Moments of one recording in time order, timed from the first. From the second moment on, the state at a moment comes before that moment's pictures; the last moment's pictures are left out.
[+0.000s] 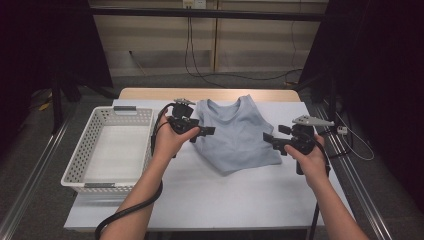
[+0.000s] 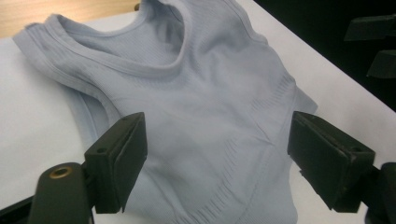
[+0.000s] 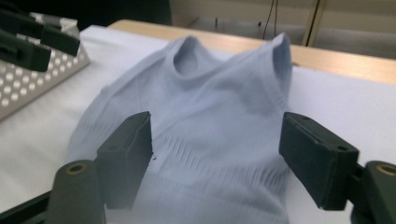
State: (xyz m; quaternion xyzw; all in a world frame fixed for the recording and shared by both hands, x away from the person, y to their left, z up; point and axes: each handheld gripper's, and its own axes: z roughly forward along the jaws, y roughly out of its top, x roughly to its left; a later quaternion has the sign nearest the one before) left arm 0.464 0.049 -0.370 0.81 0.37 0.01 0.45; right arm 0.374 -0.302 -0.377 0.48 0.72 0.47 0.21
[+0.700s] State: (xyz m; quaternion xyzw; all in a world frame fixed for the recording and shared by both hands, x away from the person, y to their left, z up) left arm 0.440 0.044 -0.402 0.83 0.35 0.03 0.44; right arm 0.361 -0.314 -0.430 0.49 0.73 0.43 0.21
